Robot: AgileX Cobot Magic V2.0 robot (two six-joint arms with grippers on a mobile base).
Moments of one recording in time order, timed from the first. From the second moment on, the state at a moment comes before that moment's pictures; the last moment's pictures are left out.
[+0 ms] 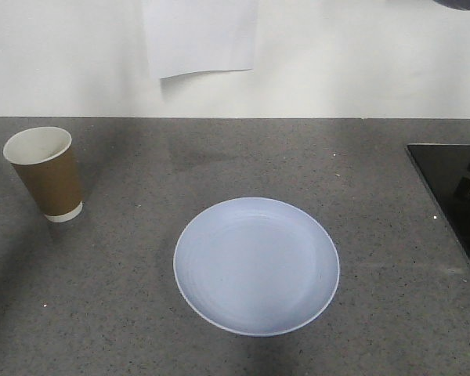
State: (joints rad) left arm -0.12 1.13 -1.38 -0.21 0.76 -0.04; right arm -0.40 1.41 -1.72 1.15 1.26 -0.74
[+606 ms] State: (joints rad) left arm -0.12 1.13 -1.38 -0.21 0.76 -0.04; right arm -0.40 1.41 -1.72 1.15 1.26 -0.74
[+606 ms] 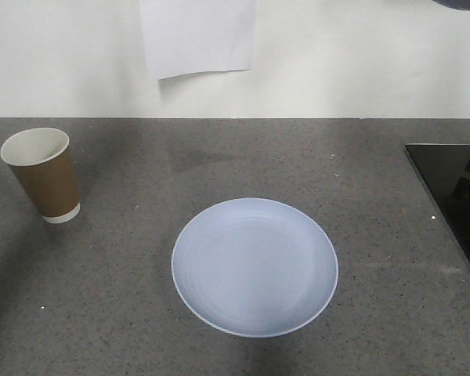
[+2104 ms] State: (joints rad) left arm -0.12 1.13 -1.38 -0.21 0.76 -0.04; right arm -0.40 1.41 -1.72 1.15 1.26 -0.74
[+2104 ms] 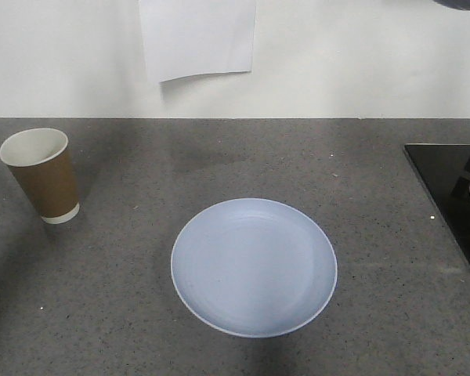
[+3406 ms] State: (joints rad) left arm -0.12 1.13 -1.38 -0.21 0.76 -0.04; right arm 0.16 1.65 -1.72 0.76 1.25 -0.75
